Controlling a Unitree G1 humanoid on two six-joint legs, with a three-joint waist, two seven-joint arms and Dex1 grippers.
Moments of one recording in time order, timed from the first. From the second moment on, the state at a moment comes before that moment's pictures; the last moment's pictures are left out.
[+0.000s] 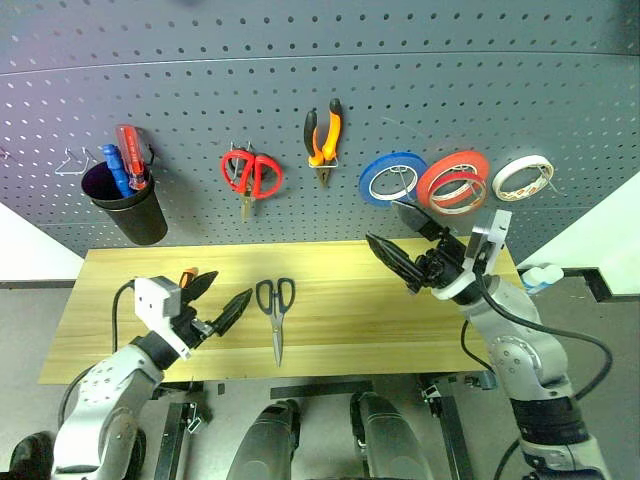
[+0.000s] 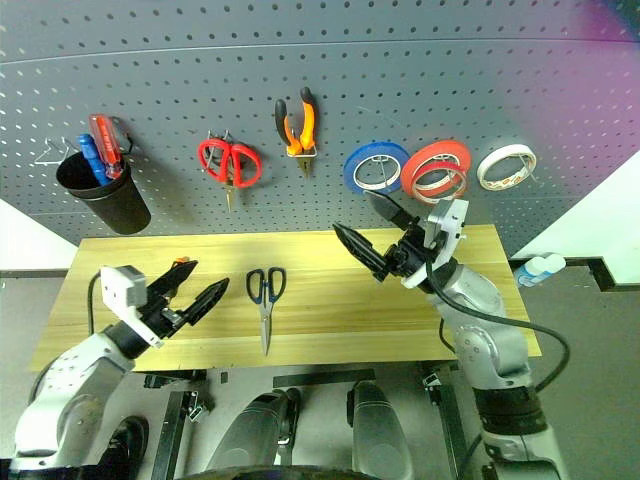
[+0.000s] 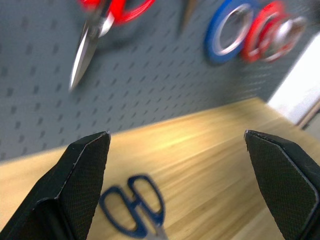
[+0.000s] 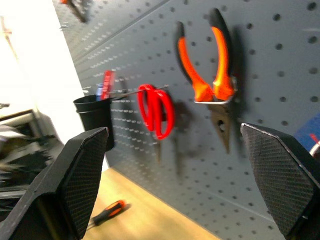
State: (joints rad) left arm 0.16 0.41 0.19 -0.31 -0.51 0.28 -0.58; right arm -0.18 -0.44 -0.01 -0.29 0.74 0.17 0.75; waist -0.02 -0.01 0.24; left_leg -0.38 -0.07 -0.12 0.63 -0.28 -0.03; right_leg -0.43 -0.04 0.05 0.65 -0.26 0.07
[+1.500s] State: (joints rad) left arm -0.31 0.03 -0.01 -0.08 -0.15 1.21 0.05; right arm -0.13 -0.40 -0.01 -0.35 0.67 0.26 0.82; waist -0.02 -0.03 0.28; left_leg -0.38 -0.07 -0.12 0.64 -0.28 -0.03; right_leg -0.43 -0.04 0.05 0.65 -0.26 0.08
